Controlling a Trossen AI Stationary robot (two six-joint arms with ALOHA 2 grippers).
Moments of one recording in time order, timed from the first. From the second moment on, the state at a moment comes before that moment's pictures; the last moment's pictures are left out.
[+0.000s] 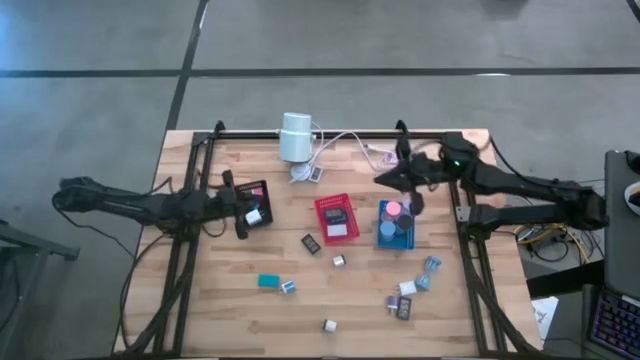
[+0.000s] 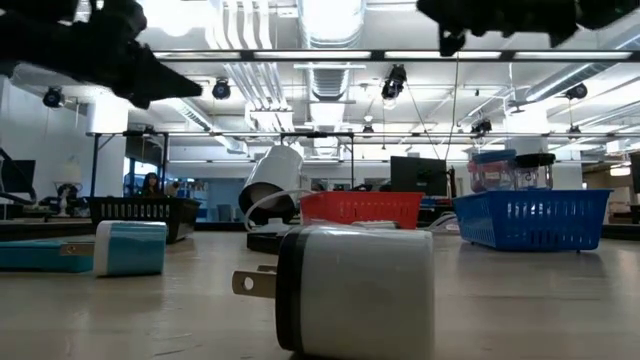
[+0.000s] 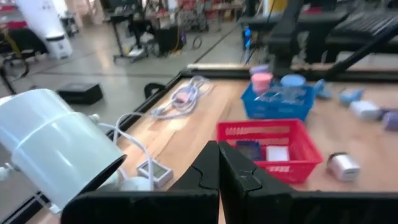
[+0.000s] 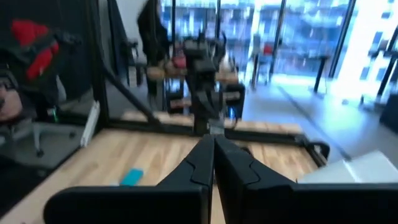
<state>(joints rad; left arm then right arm) -0.11 0.61 0.25 0.17 -0.44 0.03 -0.35 0.90 0.63 0.25 -0.48 -0.03</state>
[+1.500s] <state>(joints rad) 0.31 2.06 1.45 -0.61 -0.38 1.08 -0.35 0.77 0.28 0.53 -0.42 -0.06</state>
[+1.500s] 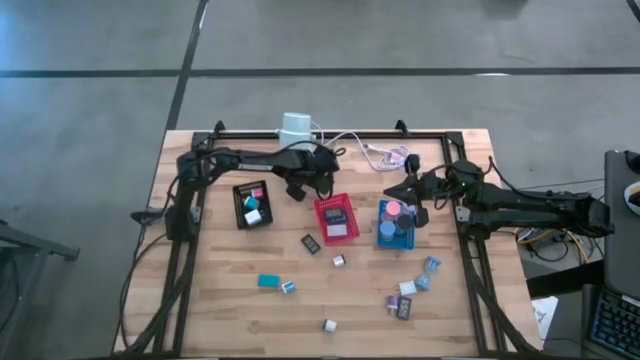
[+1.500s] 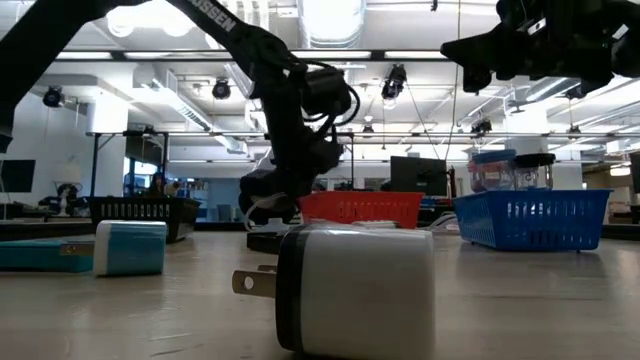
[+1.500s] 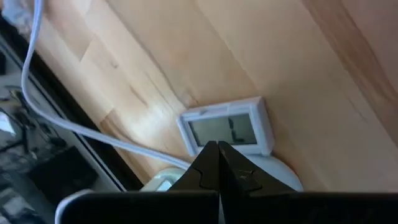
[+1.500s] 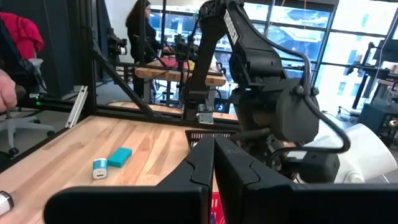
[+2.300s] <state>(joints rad) 0.32 2.10 1.45 -0.67 -0.16 1.16 -0.35 0.77 0.28 0.53 -0.42 -0.06</state>
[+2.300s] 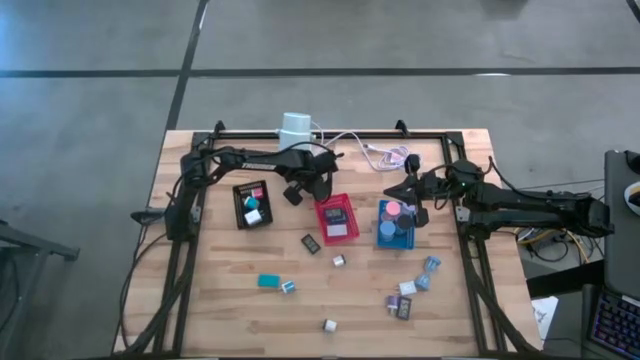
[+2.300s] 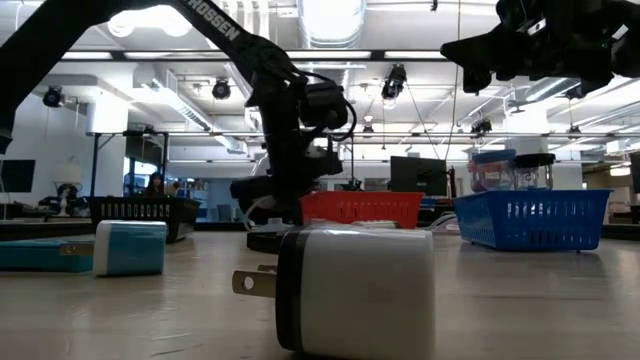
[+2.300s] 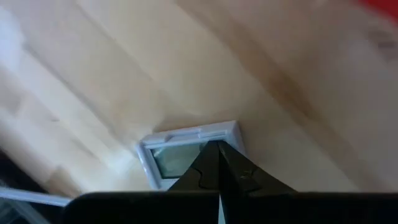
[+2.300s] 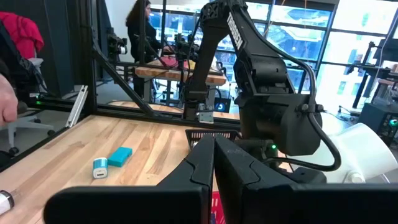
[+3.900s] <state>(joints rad) 0.07 1.98 1.46 -1.04 -0.03 0.71 -0.35 0.77 0.28 0.53 -0.43 -0.06</state>
